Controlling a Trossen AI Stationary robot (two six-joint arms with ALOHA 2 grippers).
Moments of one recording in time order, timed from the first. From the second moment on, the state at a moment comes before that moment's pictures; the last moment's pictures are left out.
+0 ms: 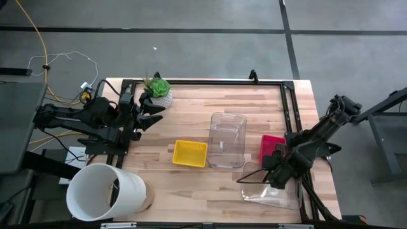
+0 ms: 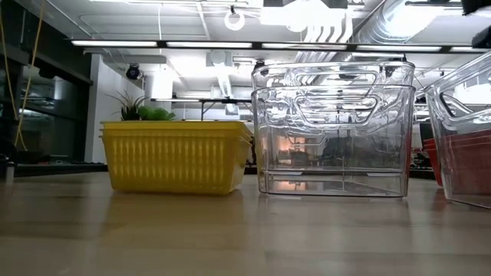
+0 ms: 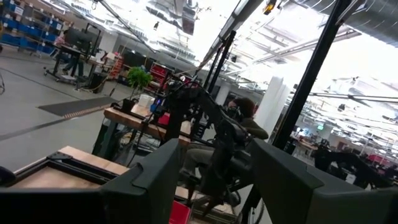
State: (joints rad) left arm 0.01 0.68 0.67 0.25 -0.14 -0.36; right arm 0.78 1.33 0.99 -1.16 0.14 0.96
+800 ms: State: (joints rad) left arm 0.01 0.68 0.67 0.25 -0.14 -0.36; right arm 0.75 1.33 0.87 -0.98 0.10 0.94
